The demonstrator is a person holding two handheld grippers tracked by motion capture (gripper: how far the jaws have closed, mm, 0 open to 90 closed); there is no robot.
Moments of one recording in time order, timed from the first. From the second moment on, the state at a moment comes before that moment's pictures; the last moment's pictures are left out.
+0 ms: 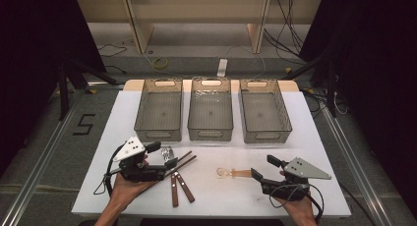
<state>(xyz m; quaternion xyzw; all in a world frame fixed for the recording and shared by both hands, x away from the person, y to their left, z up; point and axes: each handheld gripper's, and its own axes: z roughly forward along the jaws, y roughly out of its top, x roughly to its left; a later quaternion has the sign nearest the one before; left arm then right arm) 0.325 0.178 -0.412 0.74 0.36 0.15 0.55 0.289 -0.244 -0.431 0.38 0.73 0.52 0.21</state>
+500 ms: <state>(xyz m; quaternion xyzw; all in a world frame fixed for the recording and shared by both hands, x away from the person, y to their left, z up) 0.339 0.176 -0.408 0.76 0.38 0.12 0.51 0.289 -0.244 -0.431 0.38 0.74 0.52 0.20</state>
